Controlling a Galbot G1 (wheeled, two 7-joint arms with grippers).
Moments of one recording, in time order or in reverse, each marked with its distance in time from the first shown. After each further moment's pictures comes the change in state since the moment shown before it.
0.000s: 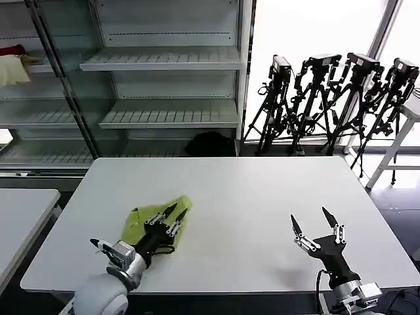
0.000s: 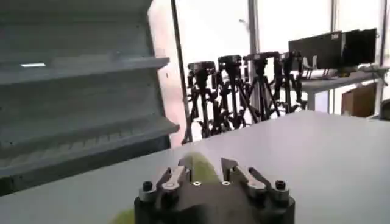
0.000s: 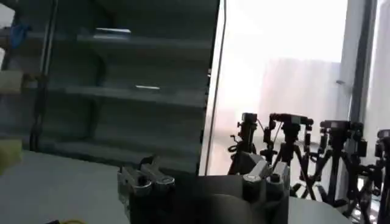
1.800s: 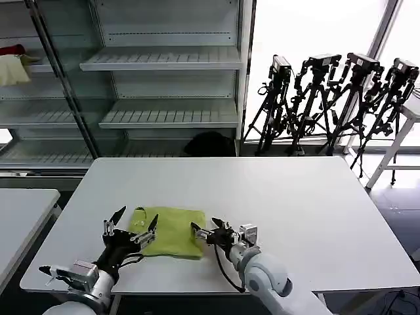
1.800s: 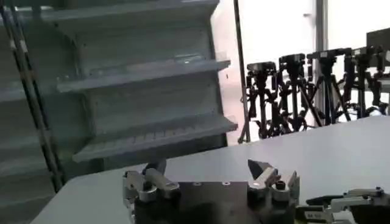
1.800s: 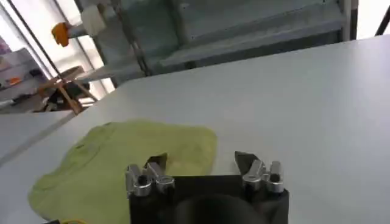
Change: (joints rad) left arm 0.324 -0.137 -0.338 -0.178 0.134 0.076 -0.013; right arm 0.703 0.334 -0.611 -0.281 0.383 -0.685 0.033
